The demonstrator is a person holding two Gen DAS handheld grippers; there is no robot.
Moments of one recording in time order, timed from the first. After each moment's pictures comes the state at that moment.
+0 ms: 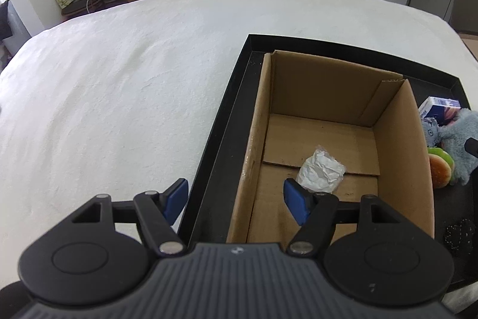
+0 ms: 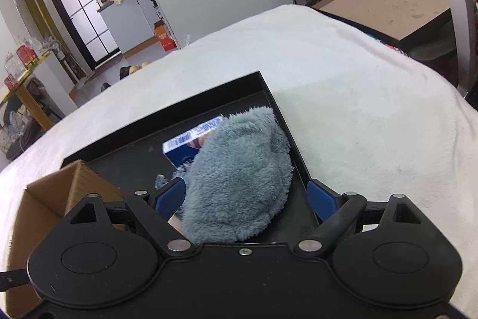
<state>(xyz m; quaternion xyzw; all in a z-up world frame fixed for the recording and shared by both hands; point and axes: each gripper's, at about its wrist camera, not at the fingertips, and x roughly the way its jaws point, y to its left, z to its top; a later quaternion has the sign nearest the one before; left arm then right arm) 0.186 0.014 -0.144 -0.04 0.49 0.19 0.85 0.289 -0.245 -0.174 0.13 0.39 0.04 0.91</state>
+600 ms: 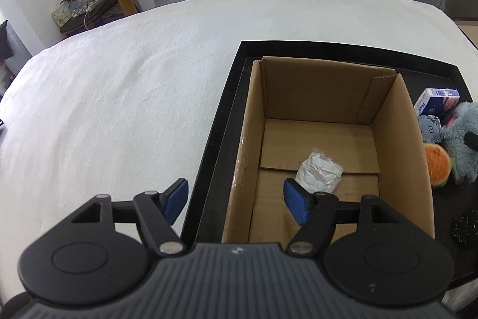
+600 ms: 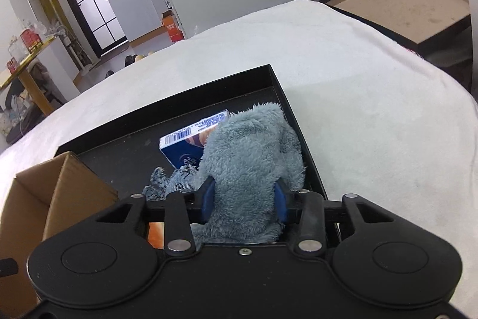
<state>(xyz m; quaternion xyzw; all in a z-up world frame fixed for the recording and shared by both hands) 0.189 0.000 -0.139 0.00 0.48 0.19 0.85 0.292 -0.242 -0.176 0.12 0.40 0.06 0.91</state>
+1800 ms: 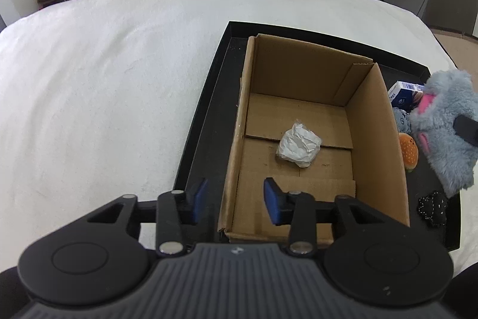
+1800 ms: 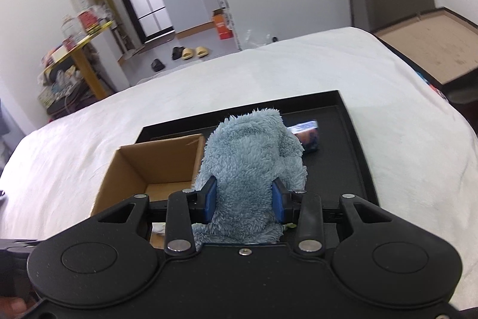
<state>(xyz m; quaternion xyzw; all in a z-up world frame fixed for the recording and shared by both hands) 0.160 0.023 -0.135 -0.08 0.50 0.13 0.85 0.231 -0.178 -0.087 0.06 0.38 0.15 0.91</state>
